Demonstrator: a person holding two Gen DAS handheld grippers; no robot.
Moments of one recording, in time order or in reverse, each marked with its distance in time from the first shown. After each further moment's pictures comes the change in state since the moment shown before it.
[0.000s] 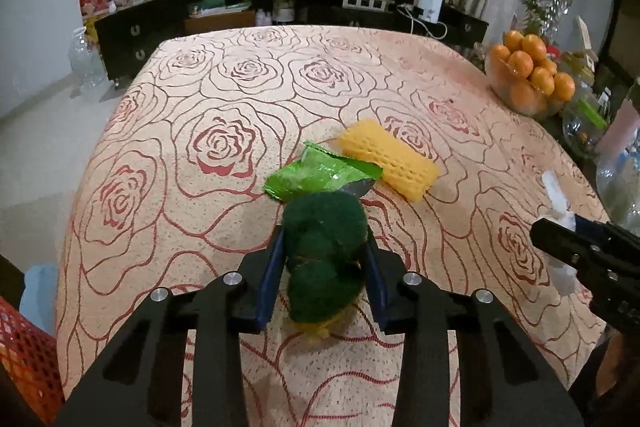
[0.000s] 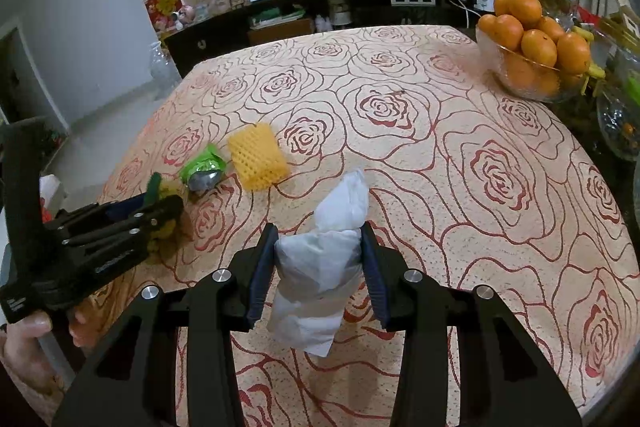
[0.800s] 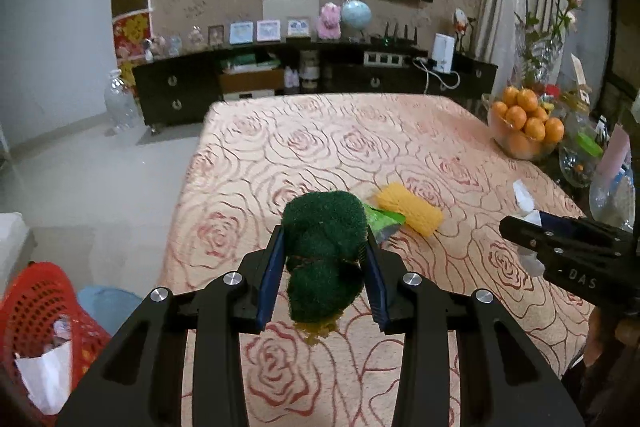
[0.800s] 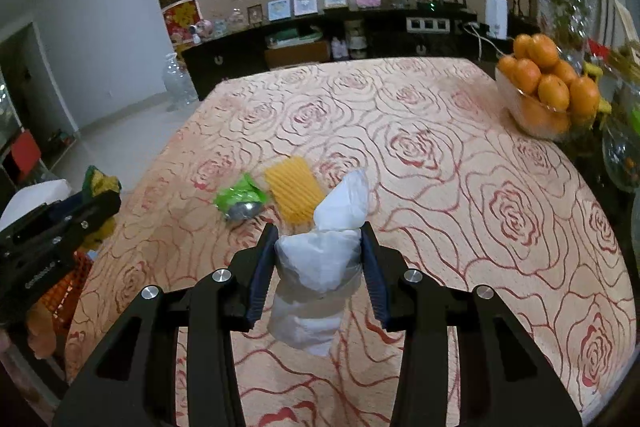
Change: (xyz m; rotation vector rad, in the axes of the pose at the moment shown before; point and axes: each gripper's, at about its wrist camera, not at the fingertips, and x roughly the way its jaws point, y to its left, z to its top) left arm -0.100 0.026 0.000 0.016 -0.208 0.102; right arm -0.016 0.035 0.018 -0.059 -0.081 0.027
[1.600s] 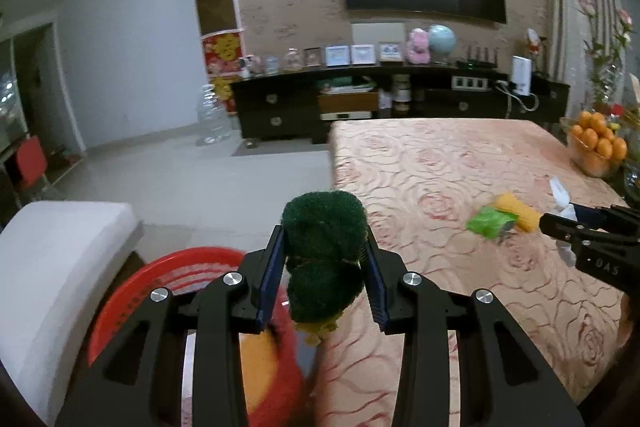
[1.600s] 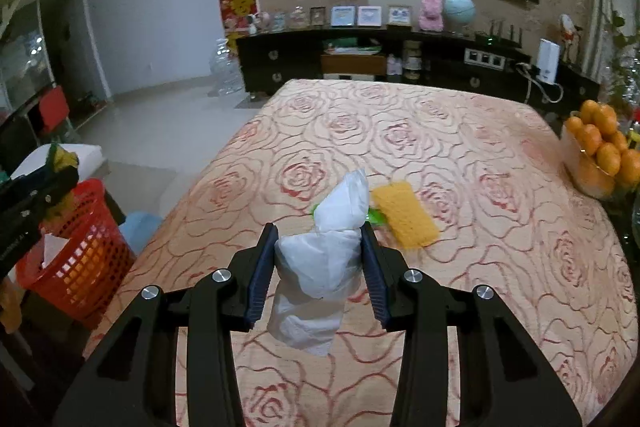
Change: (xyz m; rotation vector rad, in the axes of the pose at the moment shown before) left arm -0.084 0.101 -0.025 -0.055 -0.071 0.312; right arm 0.005 0.098 0.003 -0.163 -0.014 0.094
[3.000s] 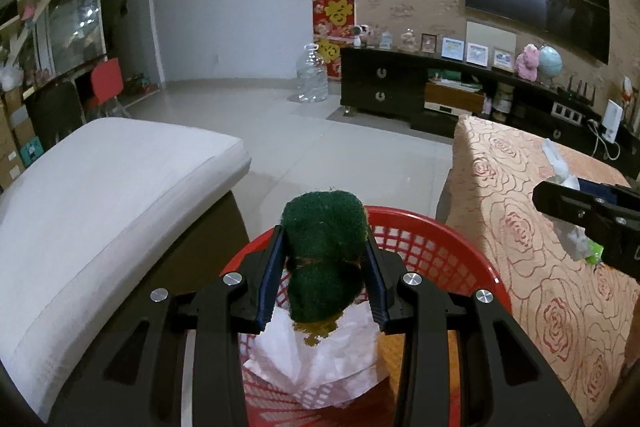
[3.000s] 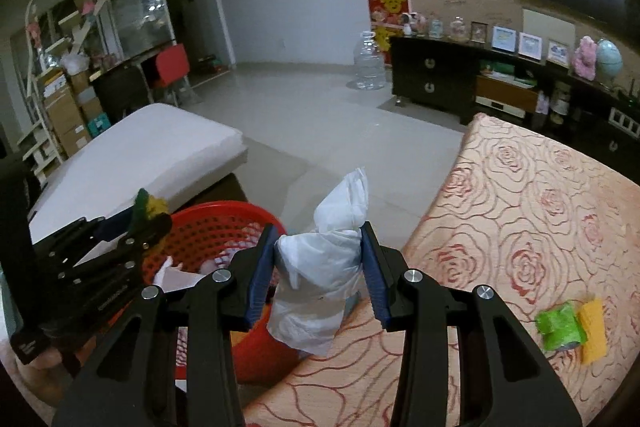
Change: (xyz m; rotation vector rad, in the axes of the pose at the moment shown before) left arm 0.005 0.130 -0.027 -0.256 0.098 0.251; right arm 0.039 0.179 0.067 -0.252 0.028 0.414
